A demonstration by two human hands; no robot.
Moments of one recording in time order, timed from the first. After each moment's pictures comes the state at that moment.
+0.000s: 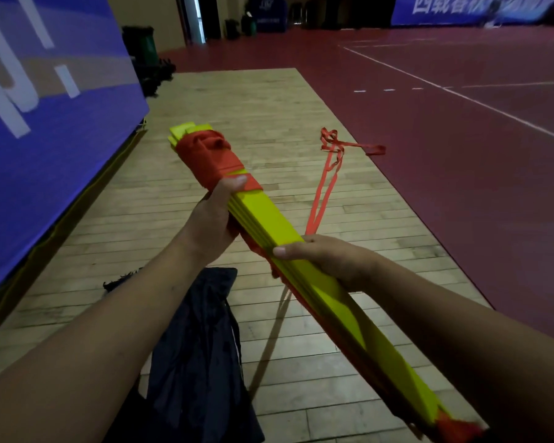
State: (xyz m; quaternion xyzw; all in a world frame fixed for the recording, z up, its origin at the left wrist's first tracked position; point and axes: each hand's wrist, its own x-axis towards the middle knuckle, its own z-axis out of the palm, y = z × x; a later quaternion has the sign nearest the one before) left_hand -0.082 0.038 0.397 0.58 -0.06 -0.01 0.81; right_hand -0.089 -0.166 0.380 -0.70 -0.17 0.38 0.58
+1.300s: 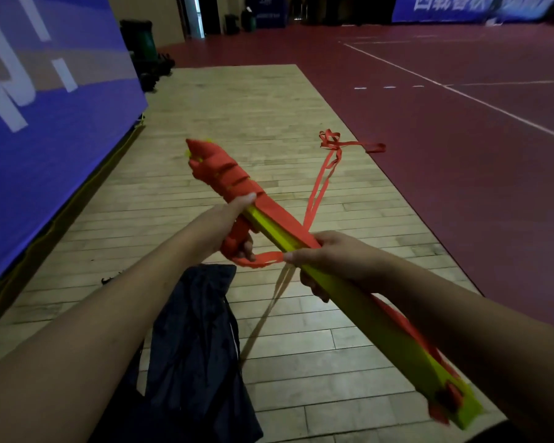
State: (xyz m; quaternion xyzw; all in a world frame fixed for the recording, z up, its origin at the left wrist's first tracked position) left_hand -0.081 0.051 0.386 0.78 0.04 -0.12 0.62; right_hand -0.096 -0.182 0.379 -0.76 -0.15 0.32 0.54
